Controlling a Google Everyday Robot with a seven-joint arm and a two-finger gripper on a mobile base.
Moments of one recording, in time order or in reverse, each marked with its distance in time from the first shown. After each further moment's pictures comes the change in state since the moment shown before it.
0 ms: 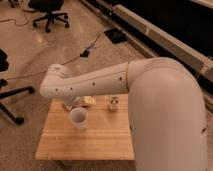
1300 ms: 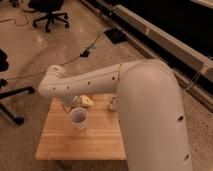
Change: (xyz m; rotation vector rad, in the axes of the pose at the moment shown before) arm 0.001 -0.017 0.022 -0.011 -0.052 0.000
